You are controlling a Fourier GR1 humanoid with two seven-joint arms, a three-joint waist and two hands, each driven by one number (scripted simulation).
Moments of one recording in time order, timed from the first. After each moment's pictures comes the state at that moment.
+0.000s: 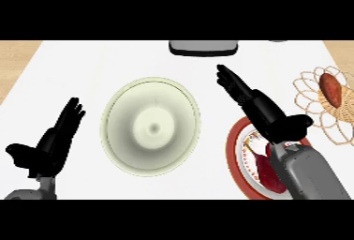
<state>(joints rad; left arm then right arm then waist) -0.02 0.33 -0.07 -1.46 0.23 0.07 -0.07 -0.38 -0.26 0.29 -1.55 -0.22 0.12 0.06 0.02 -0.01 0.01</state>
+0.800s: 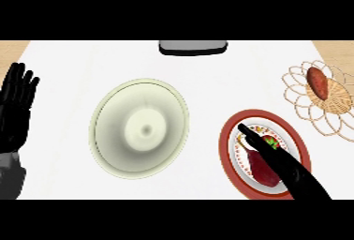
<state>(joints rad) -0.16 0.41 0.11 -1.52 0.26 0.14 -0.05 0.04 -0.40 0.36 -1.90 0.07 0.12 -0.39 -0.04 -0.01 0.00</state>
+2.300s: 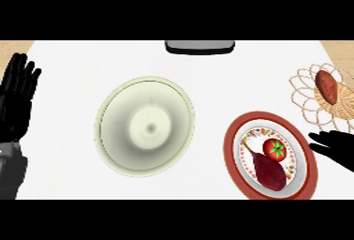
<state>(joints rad) -0.24 0.39 0.15 -1.47 0.23 0.08 -0.05 0.17 -0.97 -0.05 -2.12 0.32 0.60 -0.12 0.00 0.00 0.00</state>
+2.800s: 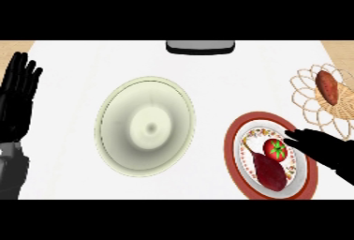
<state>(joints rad) -0.24 0.37 0.16 -1.50 0.21 0.08 -0.02 0.07 -0.79 0.09 -1.99 0.53 0.63 -0.12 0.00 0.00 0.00</state>
